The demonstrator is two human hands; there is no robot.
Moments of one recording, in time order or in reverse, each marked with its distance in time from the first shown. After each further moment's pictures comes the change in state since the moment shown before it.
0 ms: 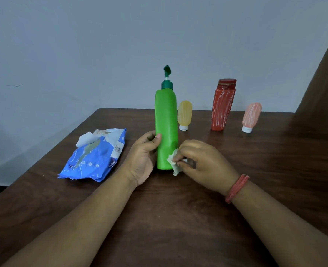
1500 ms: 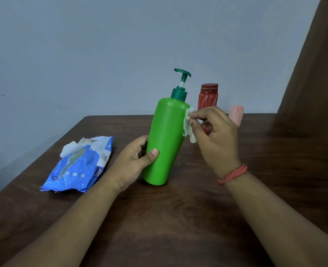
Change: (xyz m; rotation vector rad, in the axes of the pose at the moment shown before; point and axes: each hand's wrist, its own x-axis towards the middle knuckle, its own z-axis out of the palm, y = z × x) left_hand -0.009 0.010 0.003 0.528 -0.176 0.159; right_hand 0.014 0.006 -0.045 0.008 0.707 0.148
